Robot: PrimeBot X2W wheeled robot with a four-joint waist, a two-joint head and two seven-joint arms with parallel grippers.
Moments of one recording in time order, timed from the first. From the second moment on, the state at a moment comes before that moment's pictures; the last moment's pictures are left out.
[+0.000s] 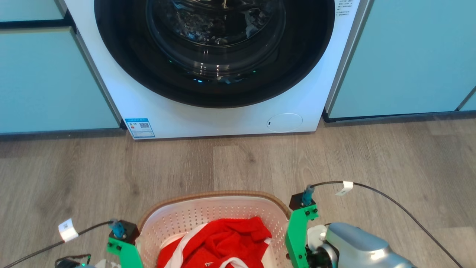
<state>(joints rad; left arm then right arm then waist) -0.38 0.67 -1.29 0.31 -1.10 0.10 0.37 -0.57 -0.08 1.15 0.93 1.10 0.11 0.49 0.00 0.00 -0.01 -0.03</state>
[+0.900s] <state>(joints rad) -0.38 0.67 -1.28 0.30 -1.11 0.12 0.37 -0.56 -0.09 1.08 0.89 1.02 0.11 0.54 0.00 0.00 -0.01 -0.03</state>
